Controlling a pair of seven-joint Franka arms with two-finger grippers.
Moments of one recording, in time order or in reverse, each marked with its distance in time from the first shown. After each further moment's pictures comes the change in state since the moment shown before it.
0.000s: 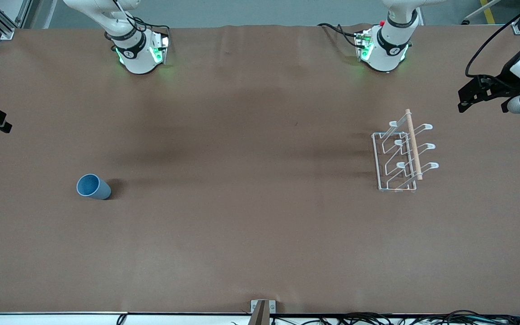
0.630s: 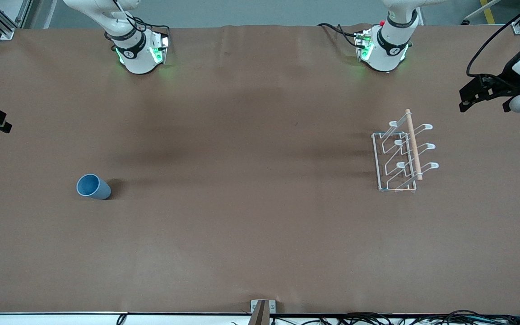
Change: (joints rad) left arm 0.001 0.000 0.001 0.012 -0.002 -0.004 0.000; right arm 0.000 0.000 0.000 0.001 0.000 0.000 0.000
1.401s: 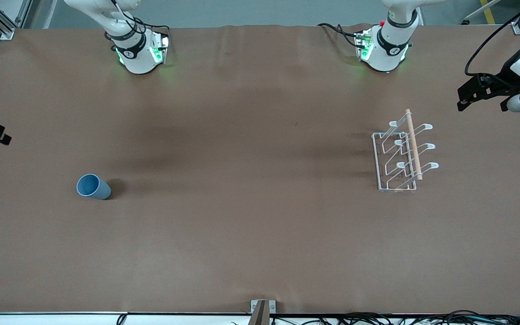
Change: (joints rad) left arm -0.002 0.003 -0.003 0.001 -0.006 -0.010 0.000; right arm -0.045 0.079 -0.002 -0.011 0.038 0.083 0.001
